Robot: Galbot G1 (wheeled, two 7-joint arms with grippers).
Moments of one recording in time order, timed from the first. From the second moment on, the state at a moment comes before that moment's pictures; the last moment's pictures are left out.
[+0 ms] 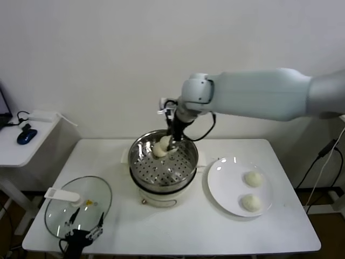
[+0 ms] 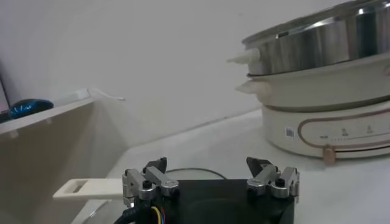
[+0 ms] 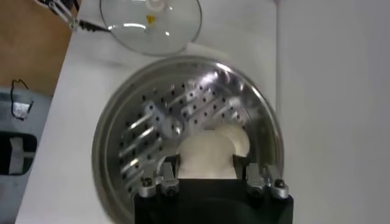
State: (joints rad) left arm 1.70 -1.43 -0.79 -1.80 0.04 -0.26 0.18; right arm 0.85 1.33 -1.59 1.31 1.05 -0.53 -0.69
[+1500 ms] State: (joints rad) left arm 1.70 -1.44 -0.79 -1.78 0.06 -0.26 0.18; right arm 0.97 1.13 -1.85 1.39 0.92 -0.33 -0.91
